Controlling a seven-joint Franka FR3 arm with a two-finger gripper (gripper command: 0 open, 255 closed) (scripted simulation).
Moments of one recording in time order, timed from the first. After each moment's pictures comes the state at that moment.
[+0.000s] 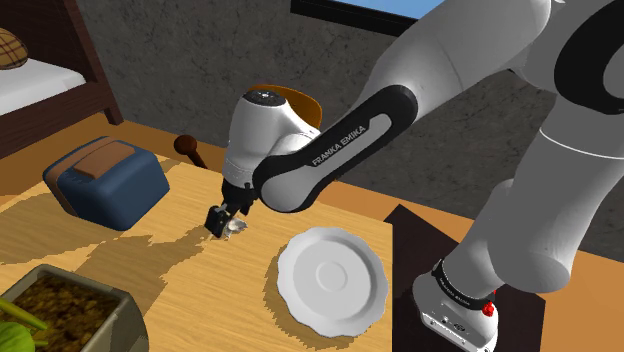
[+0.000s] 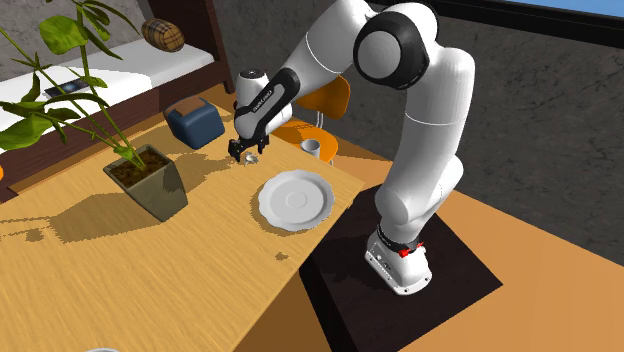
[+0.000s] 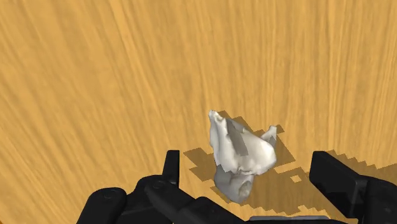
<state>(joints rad) 0.22 0.19 0.35 -2.27 0.03 2.65 0.30</state>
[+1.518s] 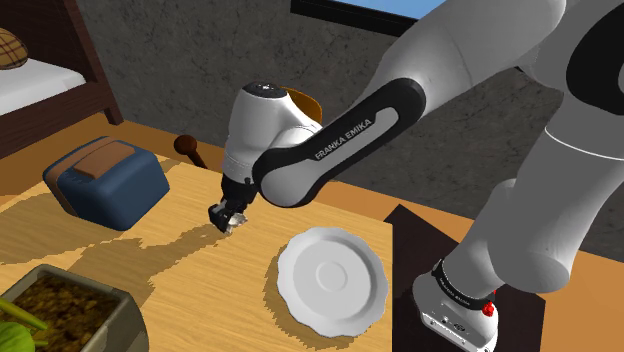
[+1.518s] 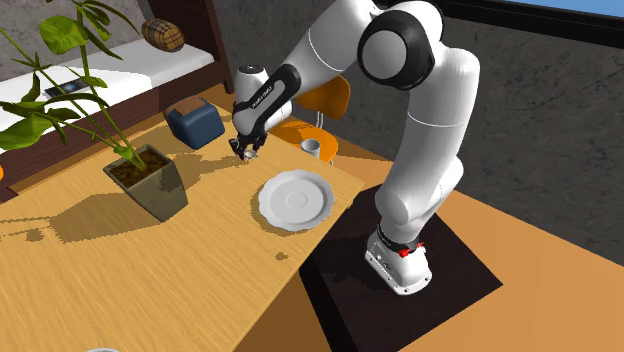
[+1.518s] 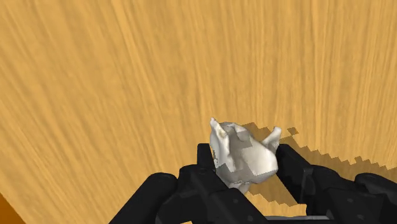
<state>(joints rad) 0.22 0.16 0.36 -2.26 0.05 2.62 0.30</state>
